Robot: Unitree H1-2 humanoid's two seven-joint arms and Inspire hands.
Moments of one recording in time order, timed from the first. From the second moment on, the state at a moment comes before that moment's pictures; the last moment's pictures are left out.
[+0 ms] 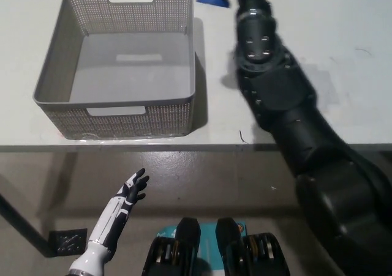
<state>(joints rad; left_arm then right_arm) -0.04 0.14 -0.09 0.06 0.06 -0.09 -0.10 -1.29 0.10 0.05 1.08 -0.12 -0.26 -0.38</state>
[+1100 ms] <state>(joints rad) -0.08 0.16 -0.10 0.06 0.07 -0.07 -0.12 -1.31 0.19 0.26 1.39 -0.21 -0.23 -0.24</state>
